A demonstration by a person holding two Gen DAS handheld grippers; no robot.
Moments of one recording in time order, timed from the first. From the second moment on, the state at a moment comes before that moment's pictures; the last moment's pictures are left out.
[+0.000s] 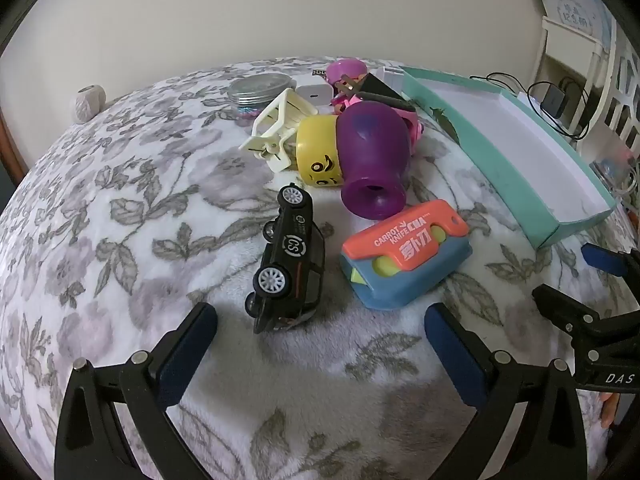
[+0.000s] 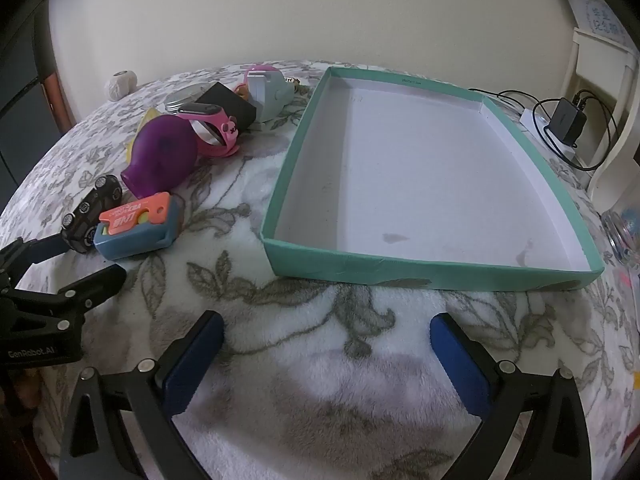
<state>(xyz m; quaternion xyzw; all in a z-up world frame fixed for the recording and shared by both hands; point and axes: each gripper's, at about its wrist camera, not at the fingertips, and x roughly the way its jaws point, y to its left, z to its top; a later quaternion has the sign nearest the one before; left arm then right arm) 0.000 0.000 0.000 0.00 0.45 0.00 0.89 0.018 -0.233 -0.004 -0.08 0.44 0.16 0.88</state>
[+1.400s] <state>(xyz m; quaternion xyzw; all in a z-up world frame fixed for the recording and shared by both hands) 0.002 -0.008 -0.001 0.00 0.45 0.00 0.89 0.020 -0.233 -0.003 -0.07 0.44 0.16 0.88</state>
